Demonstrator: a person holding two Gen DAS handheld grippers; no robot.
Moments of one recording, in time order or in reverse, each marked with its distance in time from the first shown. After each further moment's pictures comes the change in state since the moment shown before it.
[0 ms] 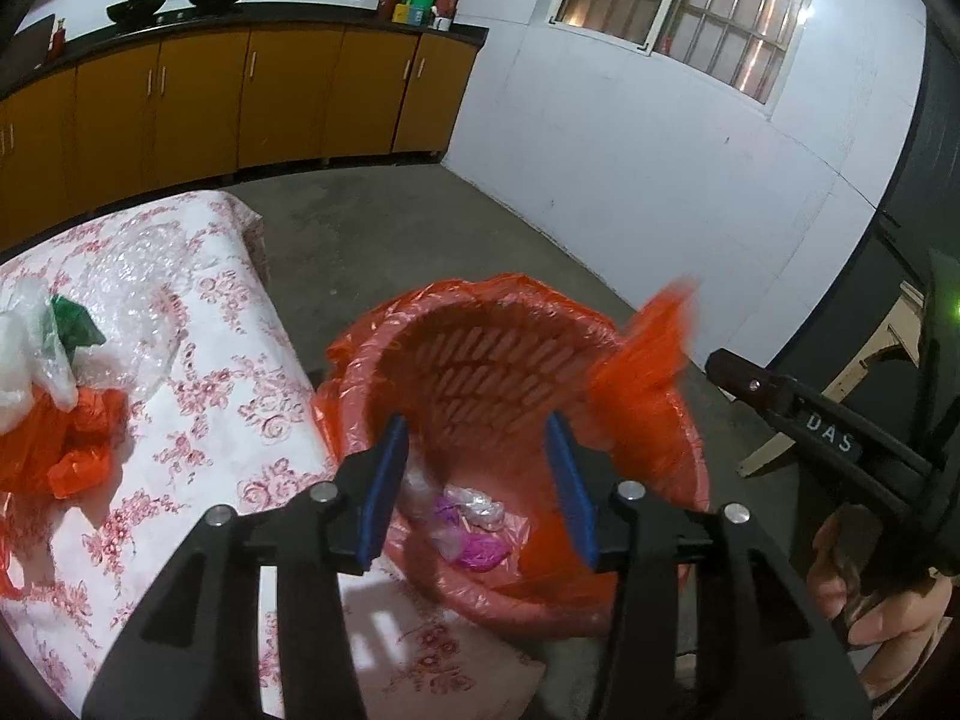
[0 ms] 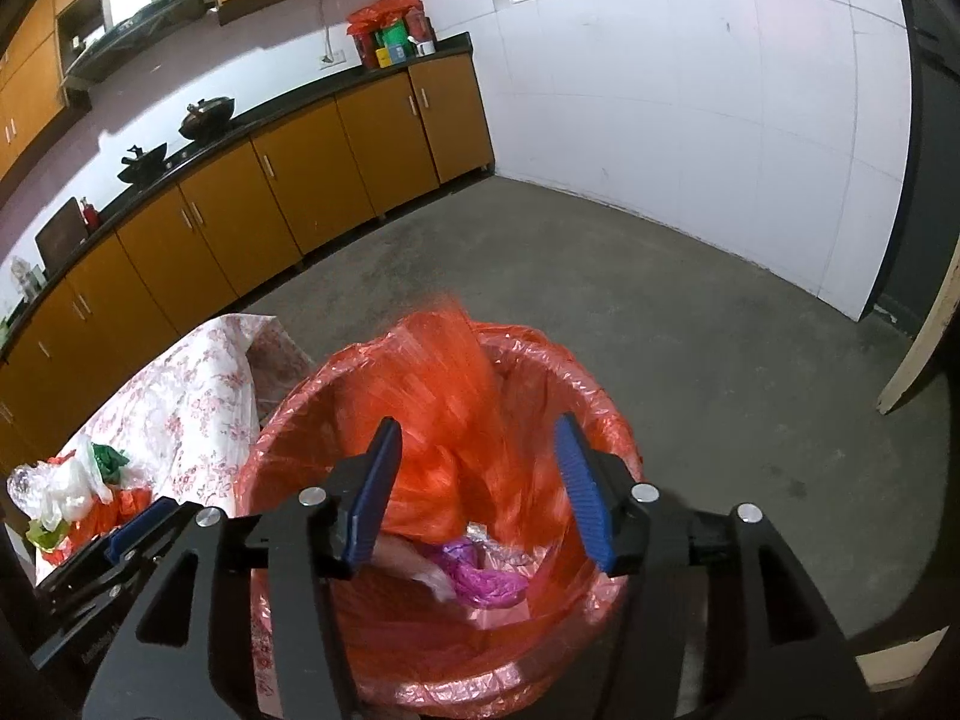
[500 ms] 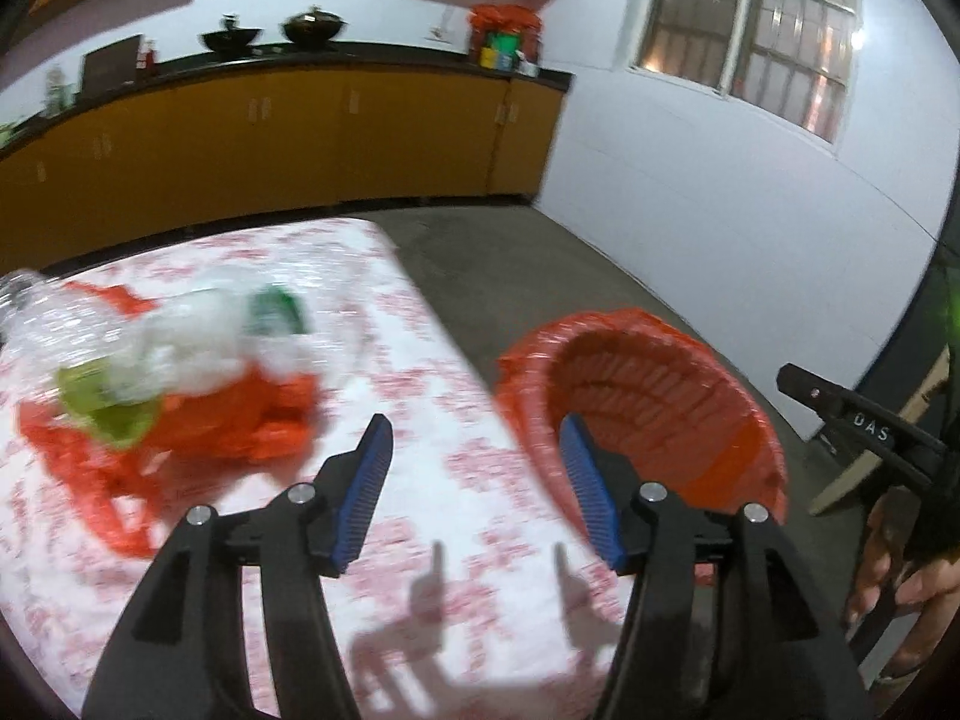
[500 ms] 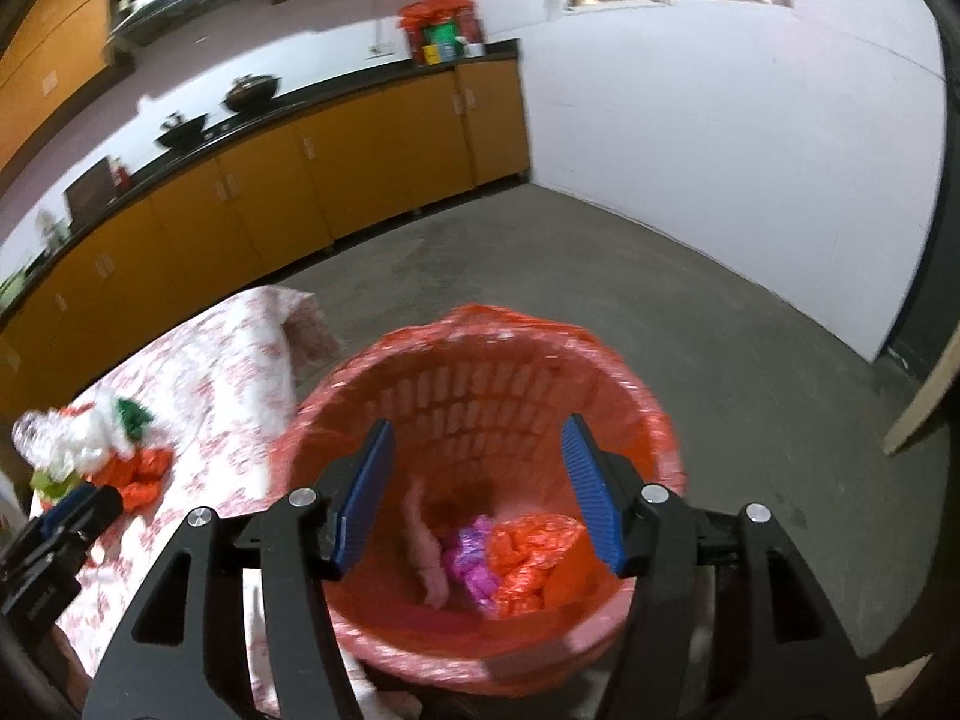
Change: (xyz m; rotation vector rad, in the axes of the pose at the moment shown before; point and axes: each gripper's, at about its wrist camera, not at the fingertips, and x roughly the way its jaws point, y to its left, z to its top) left arm -0.083 0.061 -0.027 -0.057 -0.122 0.235; right arm -0.011 0.041 -0.005 -0.127 -0.012 0.050
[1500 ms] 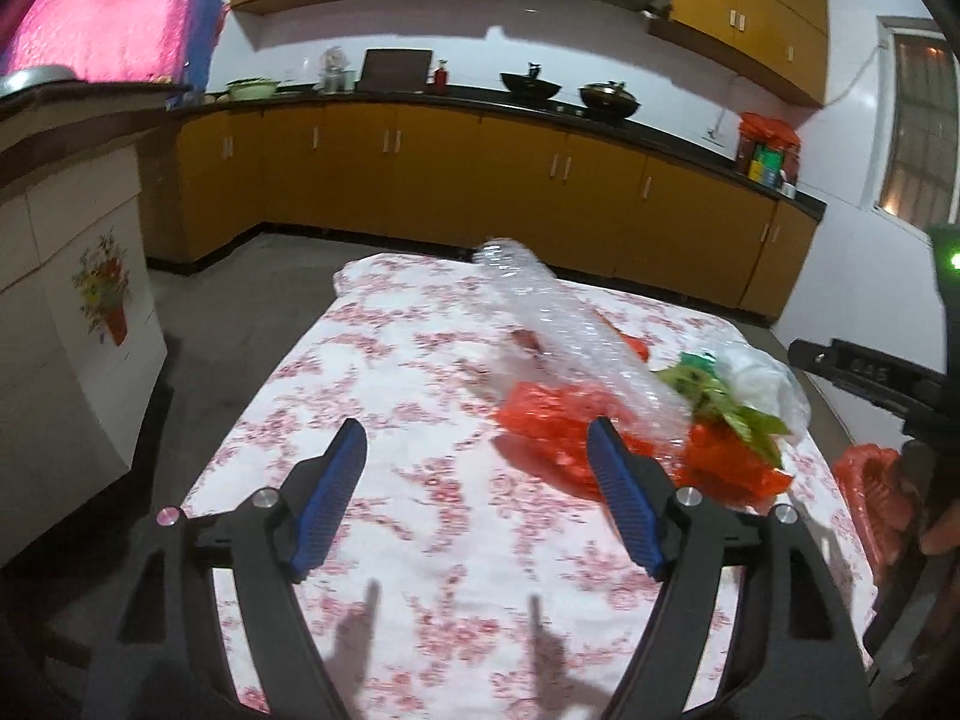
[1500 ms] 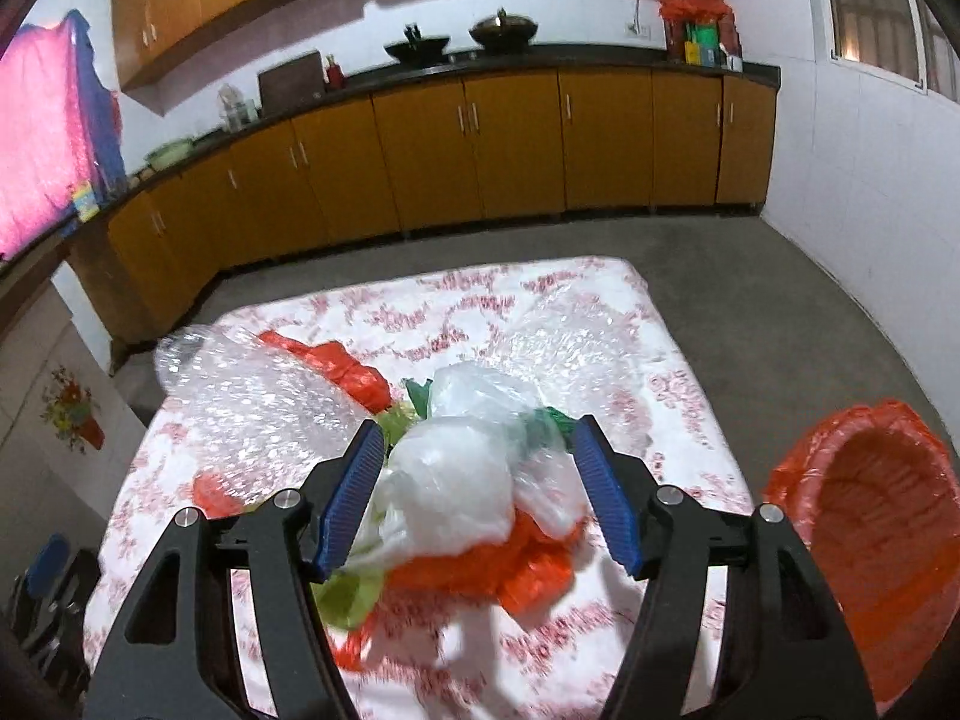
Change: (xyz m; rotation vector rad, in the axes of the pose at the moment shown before) left arm -0.131 0.227 -0.047 -0.325 -0.180 0.501; right arm 0.056 0.295 -0.006 -0.314 0.077 0.345
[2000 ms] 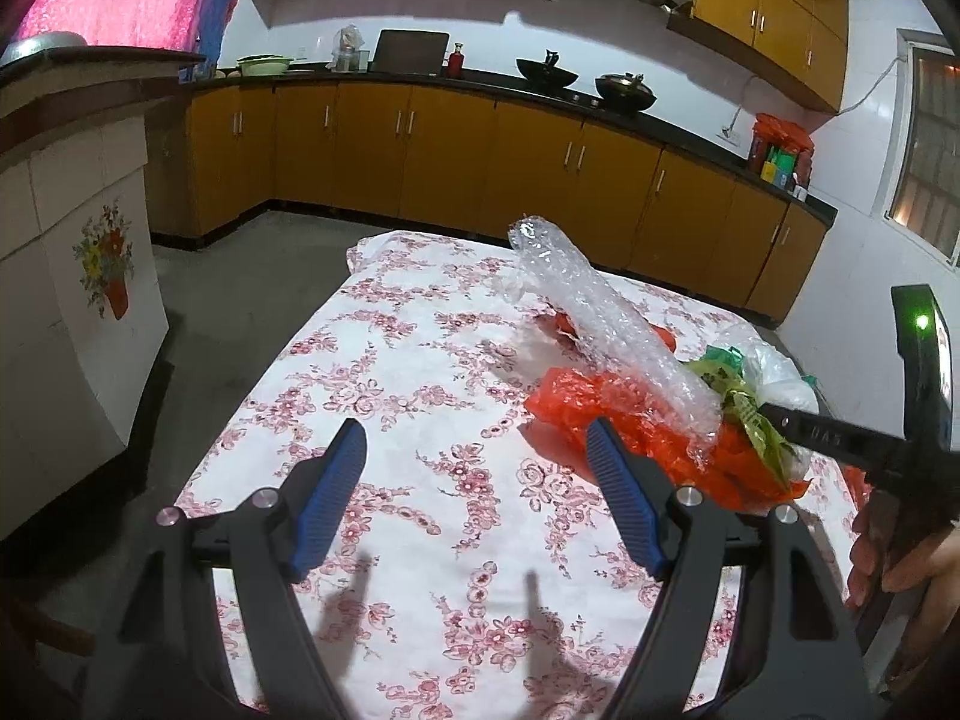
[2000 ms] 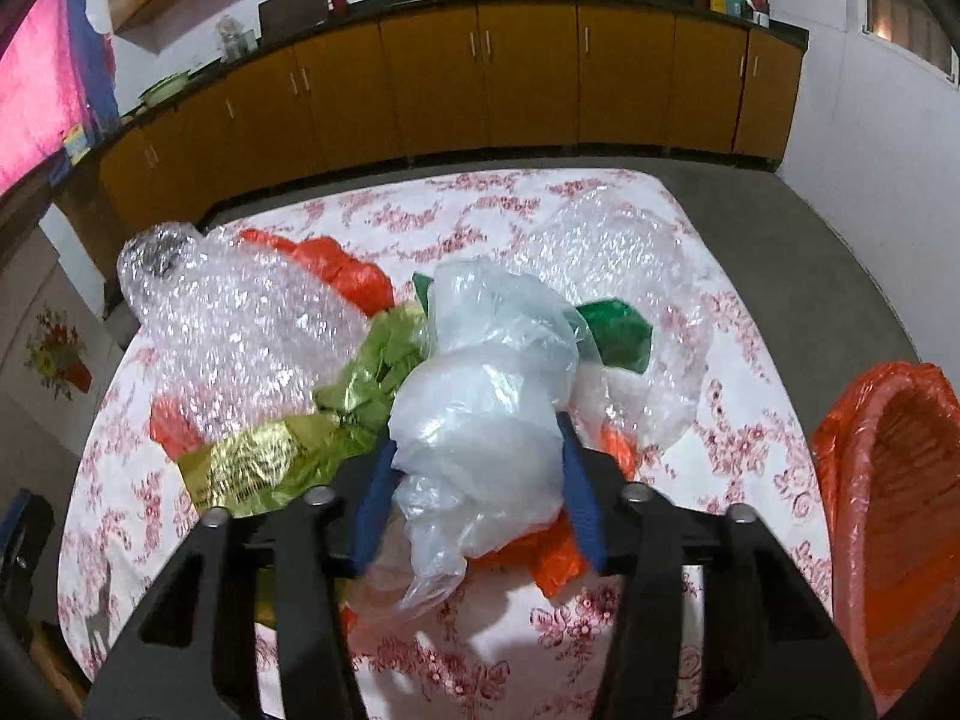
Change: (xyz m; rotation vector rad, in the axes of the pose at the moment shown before) left arm 0.013 0.016 -0.006 -0.032 0.034 -0.004; right arm 0.038 0.013 -0.033 -0.048 0.155 0.008
